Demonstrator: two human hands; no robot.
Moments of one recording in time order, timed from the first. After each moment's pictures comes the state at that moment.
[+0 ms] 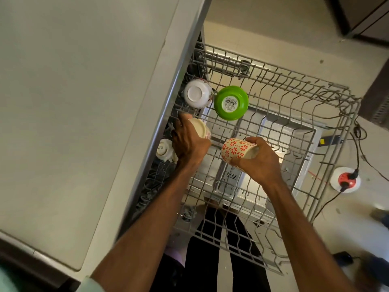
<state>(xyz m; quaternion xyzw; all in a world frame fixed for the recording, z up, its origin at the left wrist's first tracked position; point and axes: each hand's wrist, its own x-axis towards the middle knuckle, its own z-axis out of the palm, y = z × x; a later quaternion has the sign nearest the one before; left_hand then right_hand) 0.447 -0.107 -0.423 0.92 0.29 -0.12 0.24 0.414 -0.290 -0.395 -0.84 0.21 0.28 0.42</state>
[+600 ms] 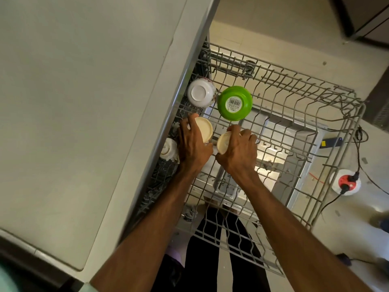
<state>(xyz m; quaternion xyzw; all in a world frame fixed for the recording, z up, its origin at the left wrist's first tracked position) 0.433 -0.099 -0.435 0.94 0.19 -0.12 0.25 0.424 -0.227 -0.435 -0.96 0.05 0.19 0.19</state>
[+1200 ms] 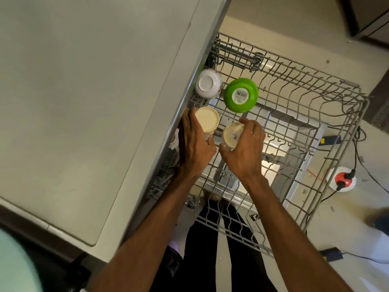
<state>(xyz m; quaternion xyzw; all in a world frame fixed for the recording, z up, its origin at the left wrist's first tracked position) 0.400 -0.093 -0.398 0.93 0.17 -0.08 0.30 0.396 -0.228 -0.412 -0.94 0.07 0.09 0.33</state>
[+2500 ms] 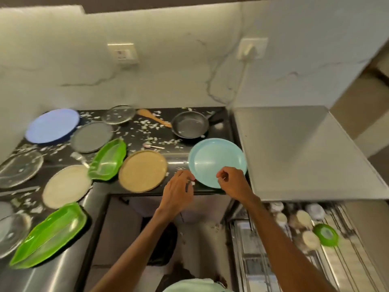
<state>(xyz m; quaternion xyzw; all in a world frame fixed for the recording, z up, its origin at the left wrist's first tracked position) -0.105 0.011 -0.050 0.79 0.50 0.24 0.26 0.119 -0.021 -0.051 -0.75 -0.54 0.29 0.26</state>
